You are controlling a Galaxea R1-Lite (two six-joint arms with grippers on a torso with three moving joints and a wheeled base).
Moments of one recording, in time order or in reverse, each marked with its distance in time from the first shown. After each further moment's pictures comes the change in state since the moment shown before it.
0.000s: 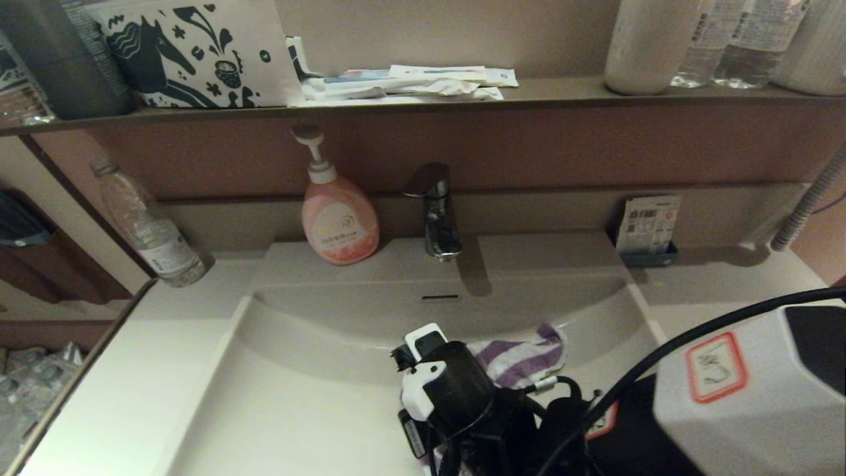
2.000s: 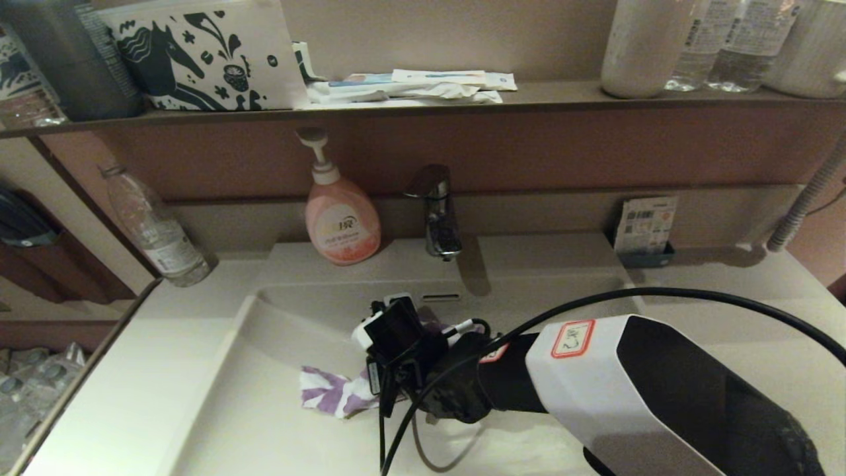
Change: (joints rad) left arm 0.000 0.000 0.000 0.000 0.000 0.000; right arm -0.128 0.392 -0.648 0.543 0.049 0.264
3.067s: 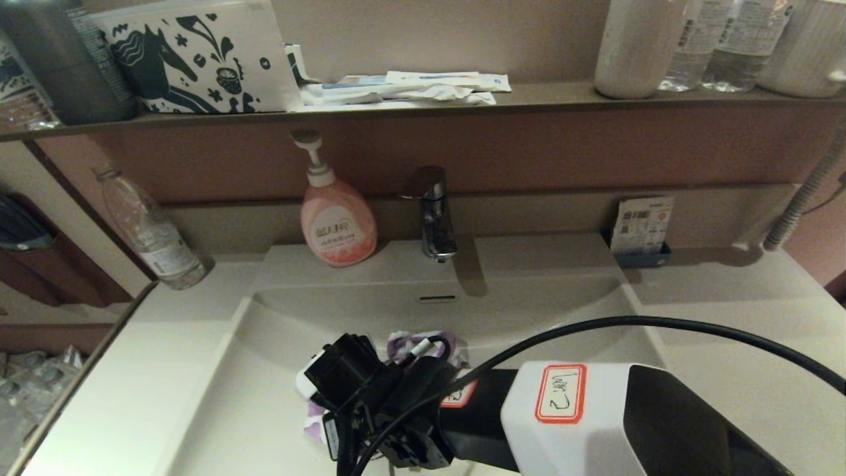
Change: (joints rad) left arm 0.000 0.000 0.000 0.000 0.000 0.000; right arm 0.180 0.038 -0.165 0.249 0.190 0.048
